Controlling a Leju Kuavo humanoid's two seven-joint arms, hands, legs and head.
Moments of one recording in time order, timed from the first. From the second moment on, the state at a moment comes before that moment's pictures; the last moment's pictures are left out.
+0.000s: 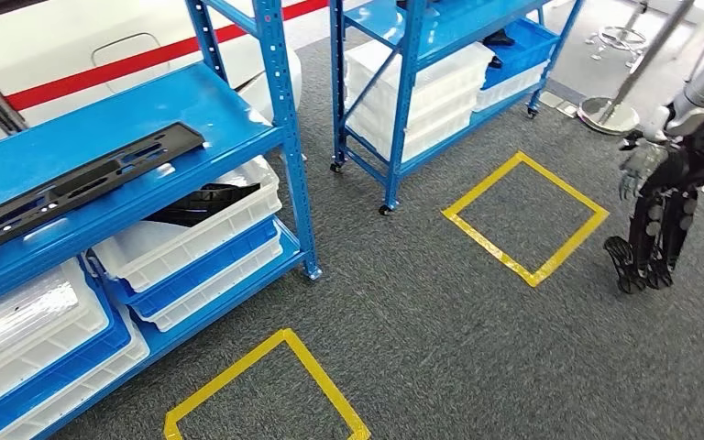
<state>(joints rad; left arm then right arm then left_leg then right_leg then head) -0.07 -0.15 0.69 -0.19 -0.50 -0.01 -0.08 -0.09 0.06 -0.89 -0.20 1.23 0.18 -0.03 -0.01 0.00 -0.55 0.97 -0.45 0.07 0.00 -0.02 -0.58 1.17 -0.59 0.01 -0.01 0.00</state>
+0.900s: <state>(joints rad) -0.07 -0.14 0.70 -0.19 -0.51 -0.02 -0.06 -0.09 0.07 -0.89 -0.20 1.24 0.19 -0.04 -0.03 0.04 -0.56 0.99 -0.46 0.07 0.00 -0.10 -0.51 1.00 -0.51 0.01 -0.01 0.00</state>
